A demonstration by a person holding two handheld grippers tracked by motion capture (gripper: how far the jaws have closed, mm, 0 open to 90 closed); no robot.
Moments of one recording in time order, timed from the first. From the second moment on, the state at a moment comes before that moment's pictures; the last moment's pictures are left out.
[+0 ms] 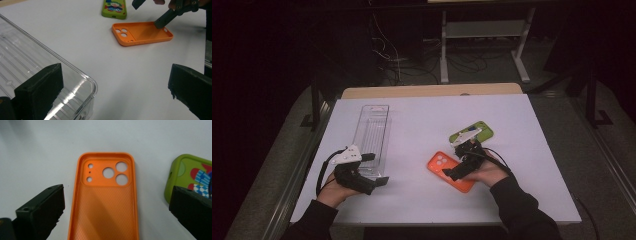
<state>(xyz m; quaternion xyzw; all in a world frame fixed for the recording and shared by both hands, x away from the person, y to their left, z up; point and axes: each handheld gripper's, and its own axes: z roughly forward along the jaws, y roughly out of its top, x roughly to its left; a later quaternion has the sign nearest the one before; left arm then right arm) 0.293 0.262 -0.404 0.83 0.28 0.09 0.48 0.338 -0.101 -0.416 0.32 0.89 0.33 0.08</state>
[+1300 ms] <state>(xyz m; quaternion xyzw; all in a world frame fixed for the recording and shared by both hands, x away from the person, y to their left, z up) 0.293 0.262 -0.405 0.83 0.28 0.09 0.48 0.332 -0.088 -0.443 0.31 0.90 0.29 0.07</state>
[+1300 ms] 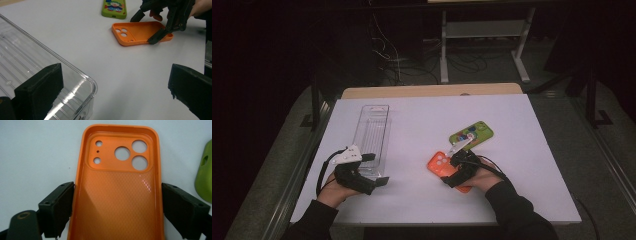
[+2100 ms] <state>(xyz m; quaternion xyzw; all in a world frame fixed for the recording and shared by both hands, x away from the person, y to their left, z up) 0.295 0.264 -0.400 0.83 0.28 0.09 0.48 0.338 -0.098 -0.428 0.30 0.90 0.30 0.05</state>
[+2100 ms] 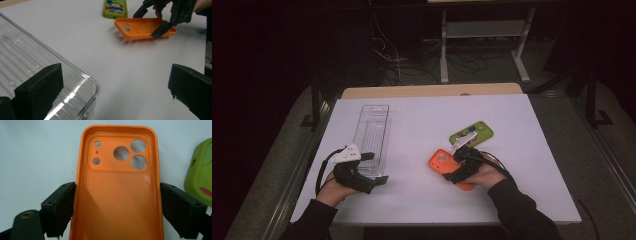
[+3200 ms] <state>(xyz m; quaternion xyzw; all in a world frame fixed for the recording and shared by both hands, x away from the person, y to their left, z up) 0.342 0.194 -0.363 0.85 0.20 0.06 0.48 0.375 -0.134 -0.377 0.18 0.93 0.32 0.04</state>
